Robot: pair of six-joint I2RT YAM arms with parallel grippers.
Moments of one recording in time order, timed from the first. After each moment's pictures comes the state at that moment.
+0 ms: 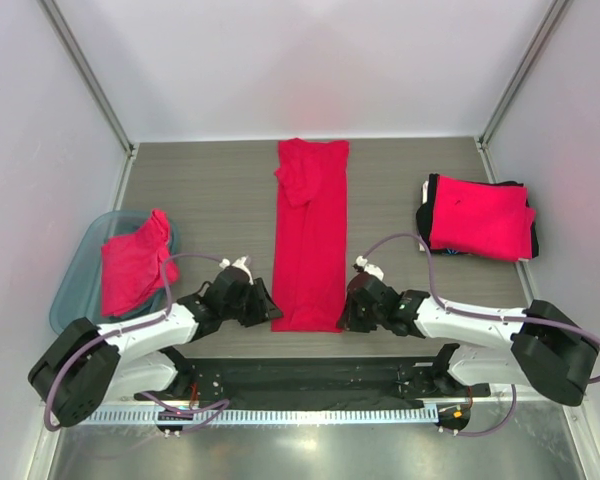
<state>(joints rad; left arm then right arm) -0.72 1.13 0.33 0.00 0.14 -0.96 0.93 1.19 0.45 -0.21 0.04 0.97</state>
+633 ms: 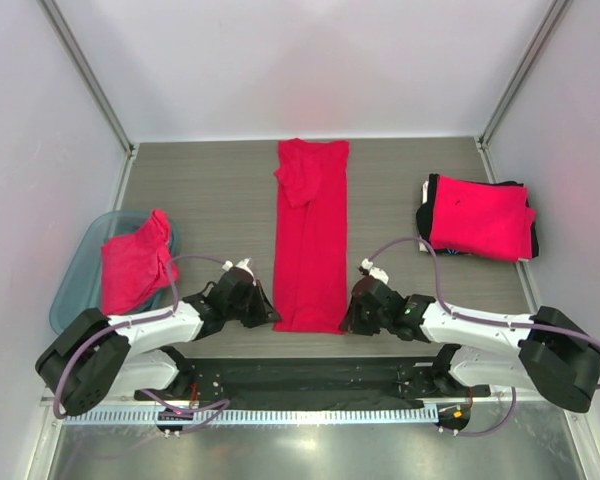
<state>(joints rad) -0.74 1.20 0.33 0.05 0.14 -1.00 0.93 1.14 0.41 -0.20 0.04 1.00</state>
